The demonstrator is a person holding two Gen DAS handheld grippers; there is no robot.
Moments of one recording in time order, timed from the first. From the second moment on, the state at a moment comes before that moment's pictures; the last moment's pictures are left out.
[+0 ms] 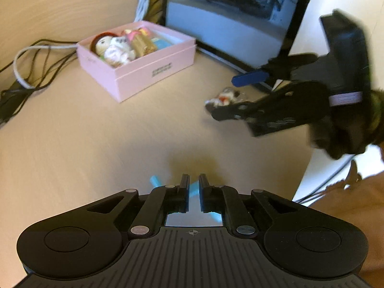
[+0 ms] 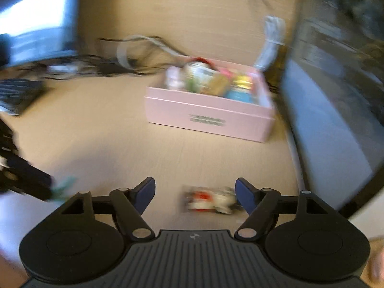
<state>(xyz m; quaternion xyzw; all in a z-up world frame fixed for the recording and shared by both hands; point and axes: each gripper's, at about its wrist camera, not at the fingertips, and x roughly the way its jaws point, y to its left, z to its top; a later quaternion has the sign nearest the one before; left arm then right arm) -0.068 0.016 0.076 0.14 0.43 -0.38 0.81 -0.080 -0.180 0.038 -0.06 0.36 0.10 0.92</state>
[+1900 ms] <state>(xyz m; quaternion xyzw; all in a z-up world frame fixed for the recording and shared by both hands) 0.034 -0.074 0.037 0.00 0.42 -0.04 0.91 -0.101 -0.212 0.005 -0.08 0.33 0.07 0.94</state>
